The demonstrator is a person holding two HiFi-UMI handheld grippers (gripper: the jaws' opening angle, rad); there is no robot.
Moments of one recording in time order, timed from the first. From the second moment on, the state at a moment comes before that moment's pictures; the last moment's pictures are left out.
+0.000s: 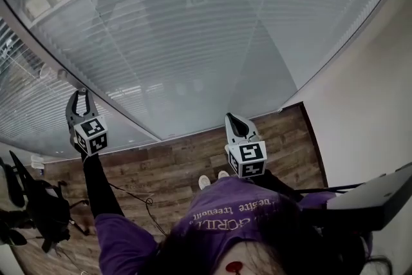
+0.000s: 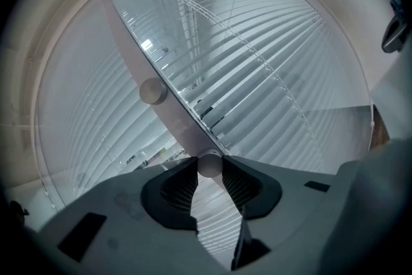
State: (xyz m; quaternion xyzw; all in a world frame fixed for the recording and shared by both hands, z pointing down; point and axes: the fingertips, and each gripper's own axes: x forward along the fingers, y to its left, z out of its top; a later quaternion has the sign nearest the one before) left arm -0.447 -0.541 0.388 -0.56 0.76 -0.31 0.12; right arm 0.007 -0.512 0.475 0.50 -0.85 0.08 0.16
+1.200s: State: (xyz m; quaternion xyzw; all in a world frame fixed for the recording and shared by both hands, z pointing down) left arm -0.436 -0.539 0.389 -0.47 0.68 -0.50 0.24; right arm 0.013 -0.509 0.479 0.50 -0.85 0.09 0.14
